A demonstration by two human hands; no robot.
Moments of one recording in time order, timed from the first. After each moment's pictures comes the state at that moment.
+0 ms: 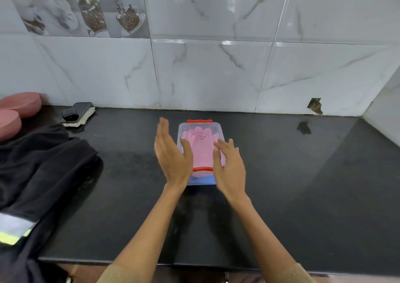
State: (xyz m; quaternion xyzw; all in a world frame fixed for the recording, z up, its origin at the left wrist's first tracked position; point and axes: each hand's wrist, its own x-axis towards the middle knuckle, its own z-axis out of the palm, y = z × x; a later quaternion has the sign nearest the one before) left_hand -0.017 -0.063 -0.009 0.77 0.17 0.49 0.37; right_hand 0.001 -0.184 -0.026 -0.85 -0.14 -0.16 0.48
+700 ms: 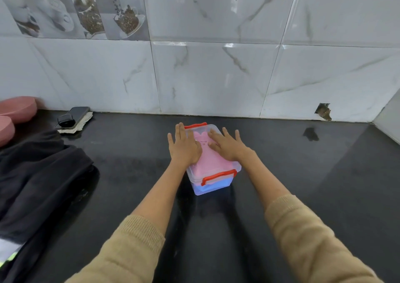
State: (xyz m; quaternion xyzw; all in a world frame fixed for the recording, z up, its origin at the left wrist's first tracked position) left_hand 0.082 -0.025 -0.013 0.98 0.16 0.01 0.07; right_hand 0.138 -0.170 0.003 -0.94 -0.31 0.10 0.05
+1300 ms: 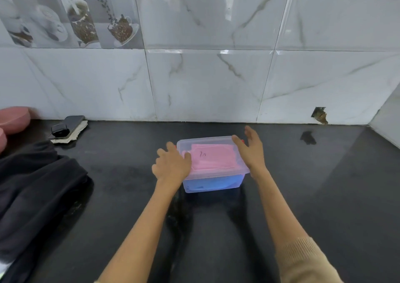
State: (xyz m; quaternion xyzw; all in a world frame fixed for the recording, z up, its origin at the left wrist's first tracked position) left_hand 0.038 -0.033 0.006 0.92 0.32 0.10 0.20; right_hand 0.132 -0.211 -0.009 -0.74 -0.04 -0.03 0.67
